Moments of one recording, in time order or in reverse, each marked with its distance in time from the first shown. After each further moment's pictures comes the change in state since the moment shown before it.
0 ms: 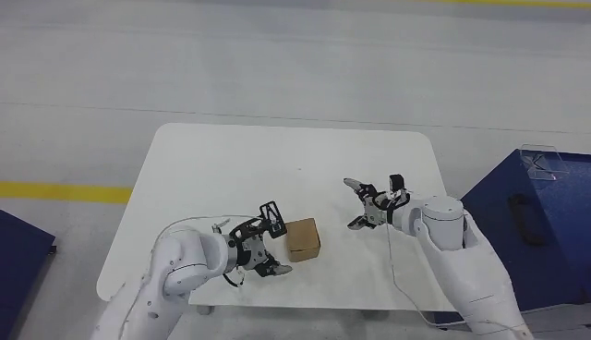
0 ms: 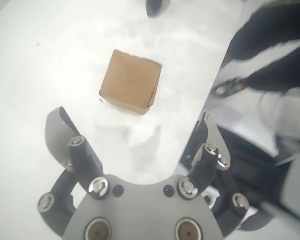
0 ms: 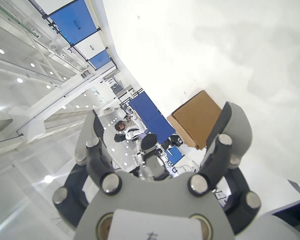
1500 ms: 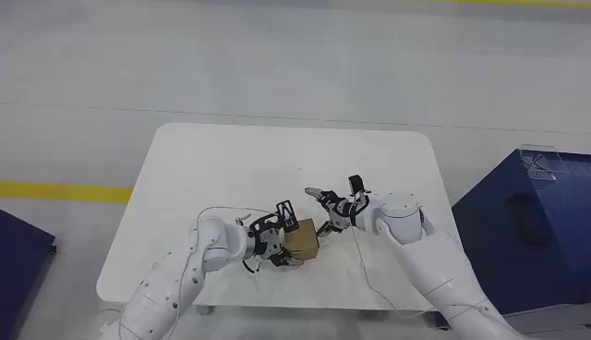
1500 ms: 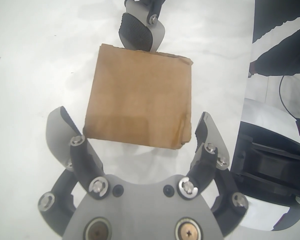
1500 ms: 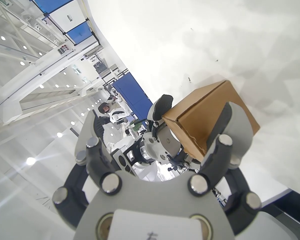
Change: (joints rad) left arm -0.222 -0.073 0.220 0.440 0.028 -0.022 0.367; right arm 0.127 -0.065 -0.236 0.139 0.011 -0.090 0.037
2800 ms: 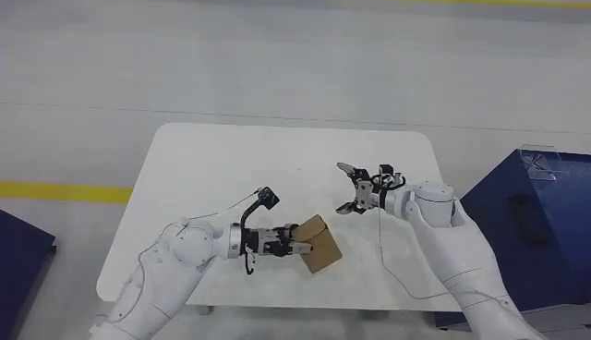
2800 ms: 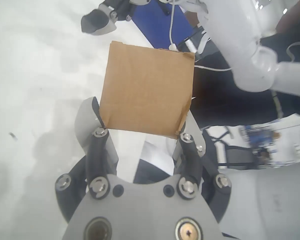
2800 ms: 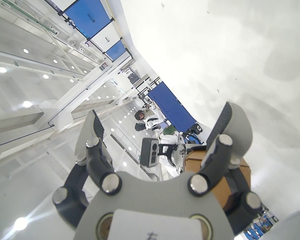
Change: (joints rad) left arm -0.029 0.014 -0.048 0.088 -1.143 0.164 -0.542; right arm 0.011 0.025 0.184 0.068 0.136 0.038 0.012
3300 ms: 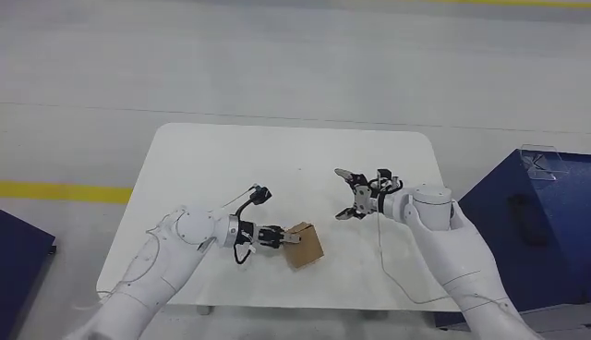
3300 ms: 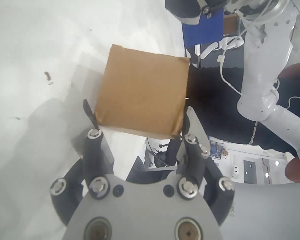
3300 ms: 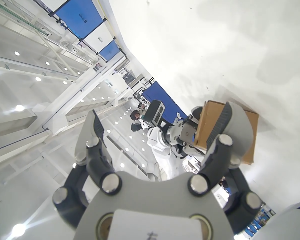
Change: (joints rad) left arm -0.149 -0.051 0.093 0.301 -0.047 0.135 -0.051; right arm -0.010 0.004 -0.015 -0.010 -0.015 0.020 0.002
